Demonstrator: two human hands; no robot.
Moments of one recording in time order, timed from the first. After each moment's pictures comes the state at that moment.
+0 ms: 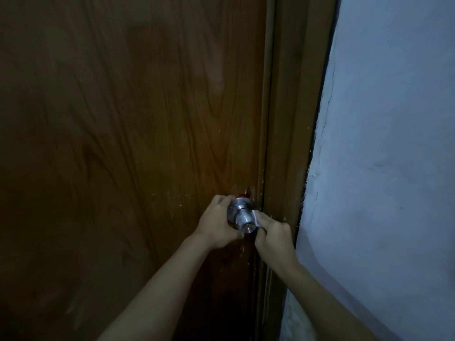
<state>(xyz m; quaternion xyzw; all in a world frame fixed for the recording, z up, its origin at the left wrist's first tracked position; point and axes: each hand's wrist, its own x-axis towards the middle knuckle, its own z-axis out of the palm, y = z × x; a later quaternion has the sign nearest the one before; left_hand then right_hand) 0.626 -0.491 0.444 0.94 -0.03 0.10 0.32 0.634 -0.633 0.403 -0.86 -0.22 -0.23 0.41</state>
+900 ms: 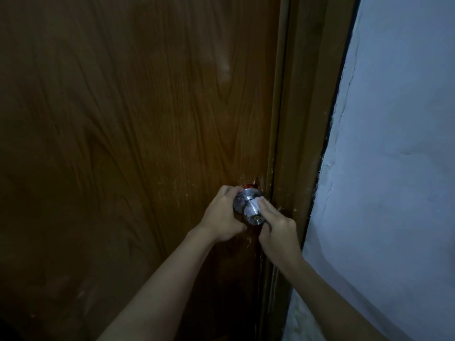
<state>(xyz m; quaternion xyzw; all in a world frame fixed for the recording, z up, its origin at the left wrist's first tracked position) 0.625 -0.486 0.441 0.94 -0.05 0.09 0.33 0.637 -0.623 0.385 -0.84 -0.24 -0.26 0.41</state>
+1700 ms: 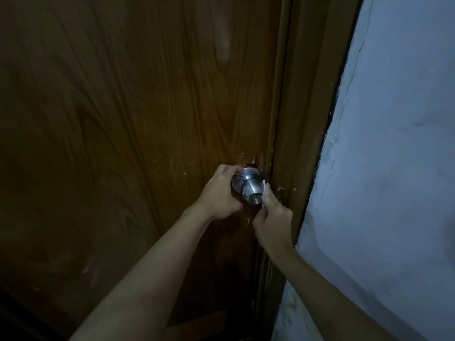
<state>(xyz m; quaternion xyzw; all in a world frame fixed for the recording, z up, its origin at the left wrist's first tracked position) 0.625 -0.485 0.439 0.93 -0.05 0.09 0.35 0.629 -0.615 0.367 -0.83 -0.17 -0.30 0.44</state>
